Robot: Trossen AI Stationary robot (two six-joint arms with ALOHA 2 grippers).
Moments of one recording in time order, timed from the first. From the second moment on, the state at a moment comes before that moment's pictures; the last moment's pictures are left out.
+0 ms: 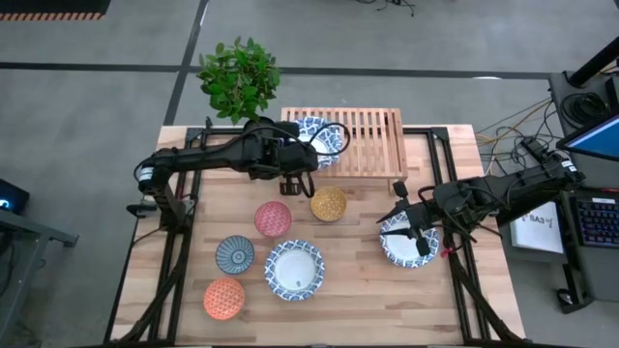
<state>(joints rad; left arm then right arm) 0.07 1.78 1.90 -1.18 -0.58 0.25 0.27 0.79 0.70 -0.26 -0.01 -0.22</state>
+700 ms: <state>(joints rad) 0.07 1.78 2.07 -1.32 -0.39 0.12 0.27 0.79 0.70 -0.26 -0.01 -0.22</state>
